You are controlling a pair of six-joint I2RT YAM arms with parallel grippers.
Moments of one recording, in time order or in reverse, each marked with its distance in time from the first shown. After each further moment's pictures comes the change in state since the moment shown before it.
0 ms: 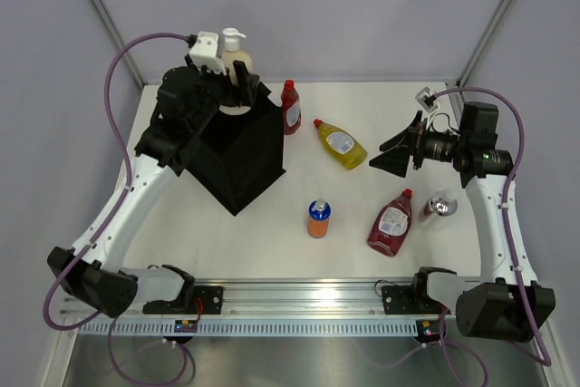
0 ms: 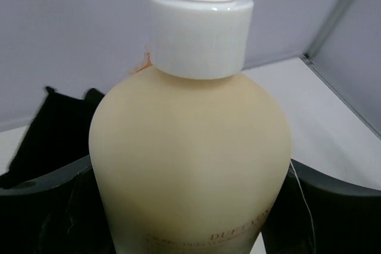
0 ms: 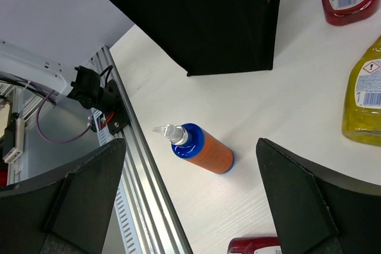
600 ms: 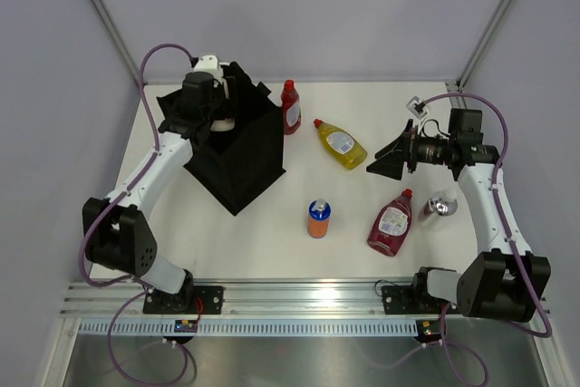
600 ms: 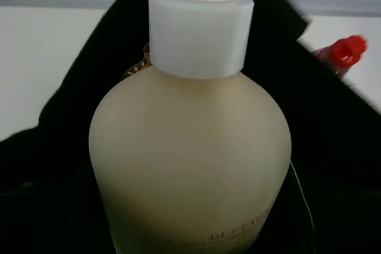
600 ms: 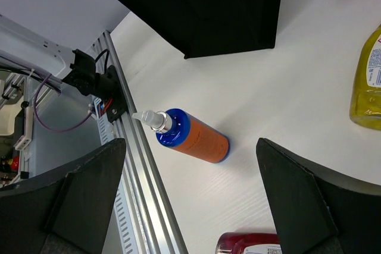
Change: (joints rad) left arm 0.195 0.264 -0.055 -0.046 -0.167 -0.076; right arm 0.000 0.111 -0.084 -0.003 -0.034 -0.118
